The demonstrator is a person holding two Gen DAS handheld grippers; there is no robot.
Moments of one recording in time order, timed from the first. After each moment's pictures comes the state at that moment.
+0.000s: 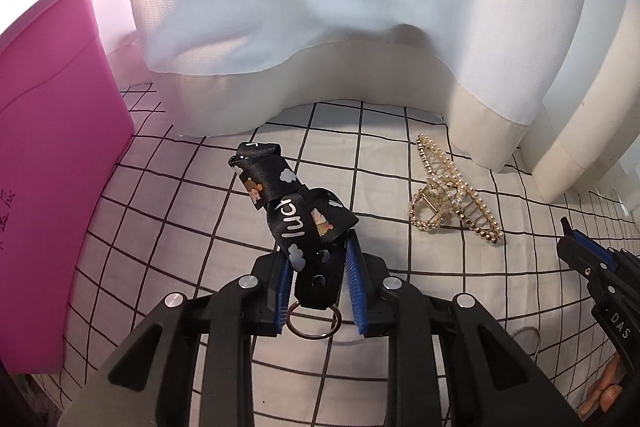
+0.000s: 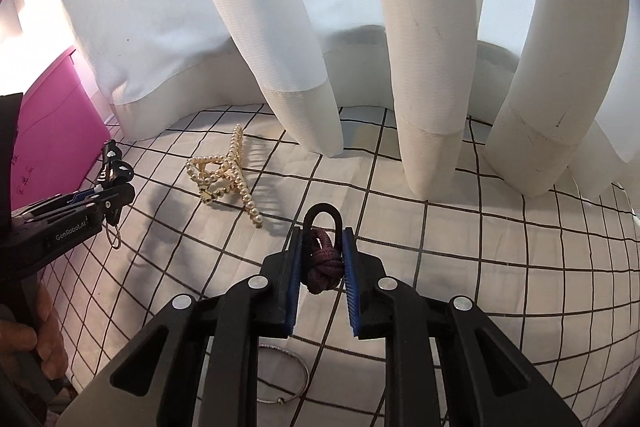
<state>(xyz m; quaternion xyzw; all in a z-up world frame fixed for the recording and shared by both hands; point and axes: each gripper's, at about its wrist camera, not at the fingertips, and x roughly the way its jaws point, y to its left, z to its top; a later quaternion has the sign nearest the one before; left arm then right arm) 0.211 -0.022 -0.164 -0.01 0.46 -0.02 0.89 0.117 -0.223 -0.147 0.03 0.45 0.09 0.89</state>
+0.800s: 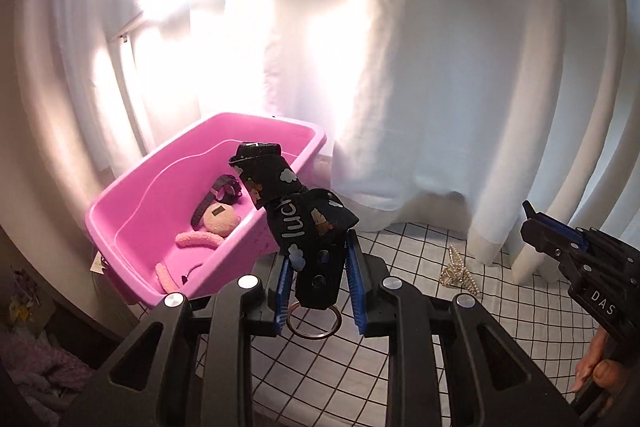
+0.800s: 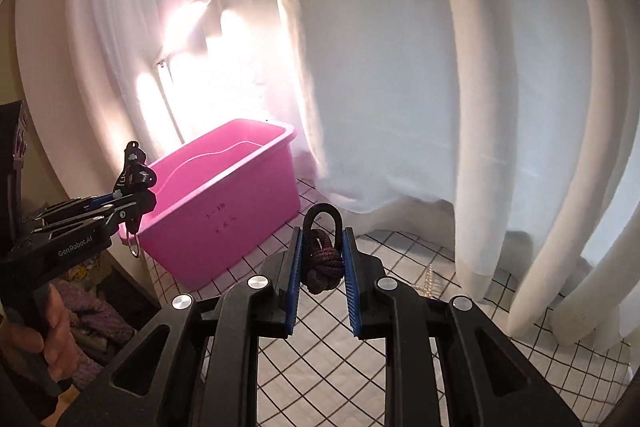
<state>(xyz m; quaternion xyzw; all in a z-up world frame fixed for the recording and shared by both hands) 0.013 0.067 0.044 -0.05 0.30 0.14 0.94 0.062 -0.105 0.043 -0.02 0.30 0.35 0.89</state>
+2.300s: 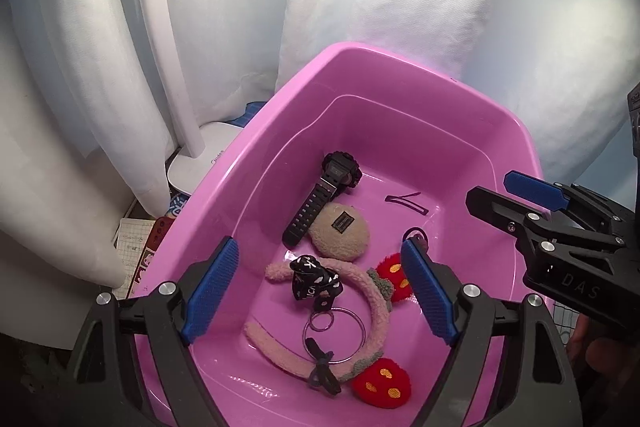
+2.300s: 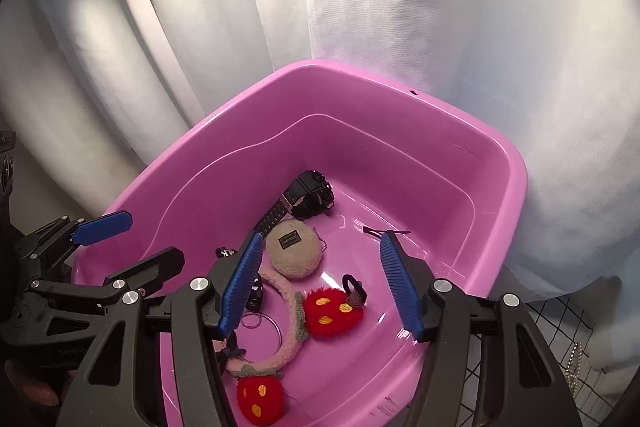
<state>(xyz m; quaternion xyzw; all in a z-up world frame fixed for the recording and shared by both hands) 0.119 0.346 -0.012 -0.11 0.44 0.09 0.89 0.188 0.202 -0.004 -0.07 0.45 0.31 0.84</state>
